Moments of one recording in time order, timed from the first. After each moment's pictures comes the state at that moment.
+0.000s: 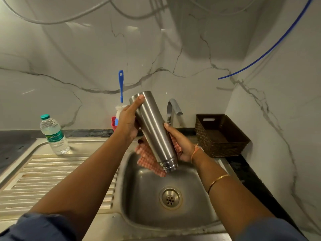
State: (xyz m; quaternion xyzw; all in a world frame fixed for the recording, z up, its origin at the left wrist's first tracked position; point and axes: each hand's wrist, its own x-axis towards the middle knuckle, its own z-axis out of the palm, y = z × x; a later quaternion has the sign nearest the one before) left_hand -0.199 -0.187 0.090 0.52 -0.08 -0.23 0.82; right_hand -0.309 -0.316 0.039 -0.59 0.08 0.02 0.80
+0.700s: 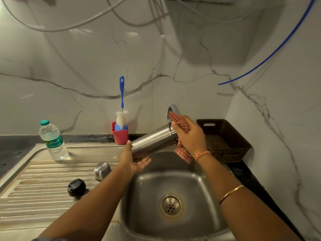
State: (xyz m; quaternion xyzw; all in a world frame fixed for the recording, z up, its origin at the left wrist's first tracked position) left_hand -0.195 -0.179 -0.005 0.35 0.22 -0.38 0.83; right_hand -0.312 -0.332 0.058 -0.82 0.16 -0.37 0.40
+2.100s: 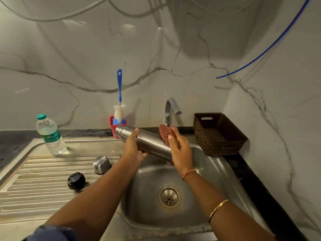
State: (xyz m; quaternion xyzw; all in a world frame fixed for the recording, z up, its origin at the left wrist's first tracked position) left_hand -0.221 -0.186 0.018 0.43 0.12 -0.33 0.83; right_hand -0.314 -0.296 -0.017 -0.75 0.23 -0.34 0.52
